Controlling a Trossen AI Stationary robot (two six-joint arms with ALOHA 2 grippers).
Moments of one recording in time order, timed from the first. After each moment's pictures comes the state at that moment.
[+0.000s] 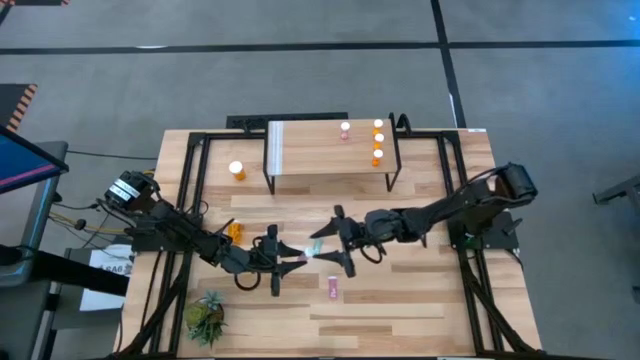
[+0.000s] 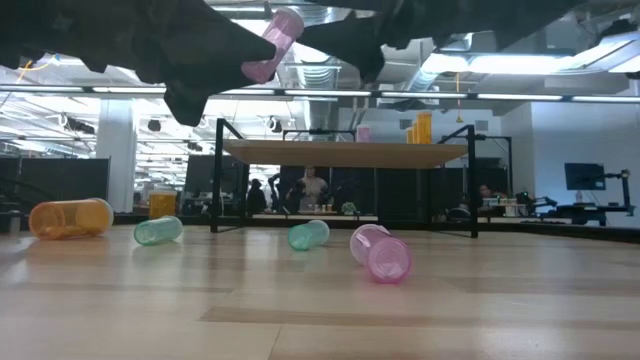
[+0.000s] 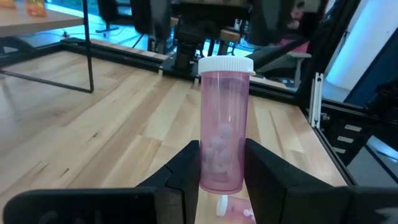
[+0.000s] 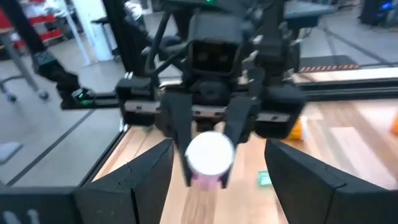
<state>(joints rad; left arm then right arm) -0.51 1.59 0.51 0.92 -0.59 -0.32 0.22 1.64 0.87 0.64 0.04 0.15</state>
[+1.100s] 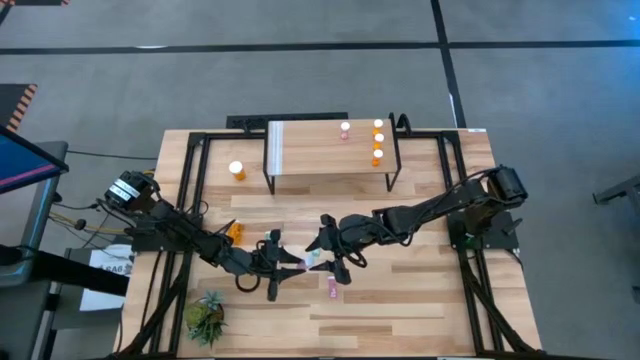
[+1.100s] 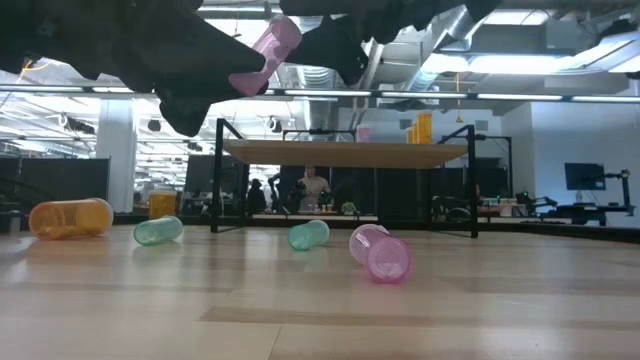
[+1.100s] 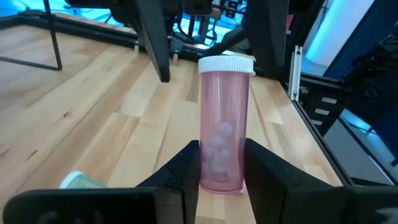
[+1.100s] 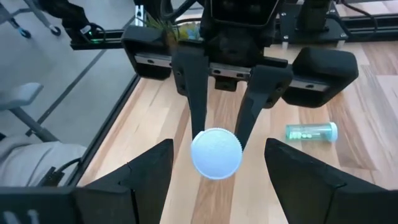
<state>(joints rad) -0.51 1.59 0.51 0.84 -0.48 -0.35 0.22 1.71 1.12 0.18 -0.08 0.16</state>
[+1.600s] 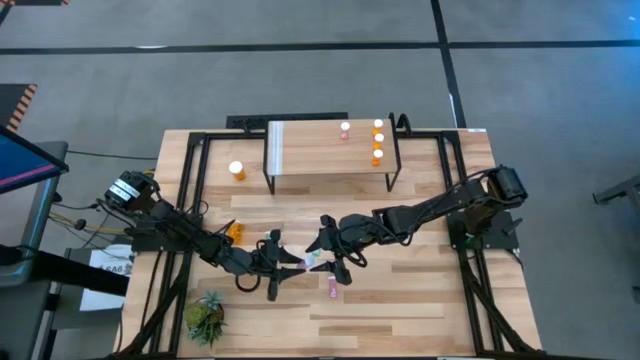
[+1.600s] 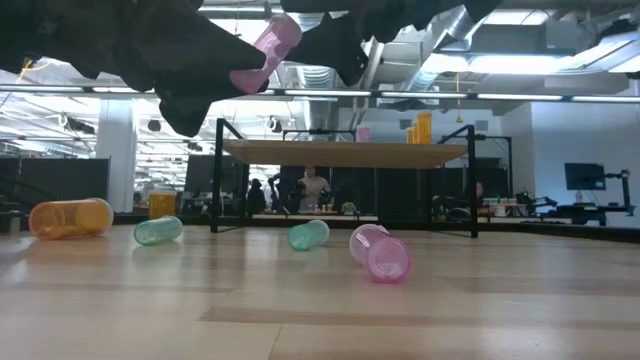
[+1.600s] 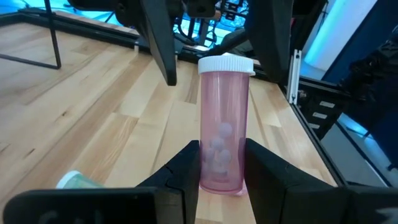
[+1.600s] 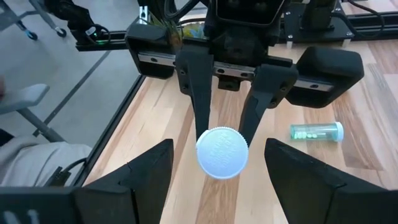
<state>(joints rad) -0.51 1.59 0.51 0.85 -0.48 -0.37 0.22 1.71 1.12 0.18 -0.10 0.17</state>
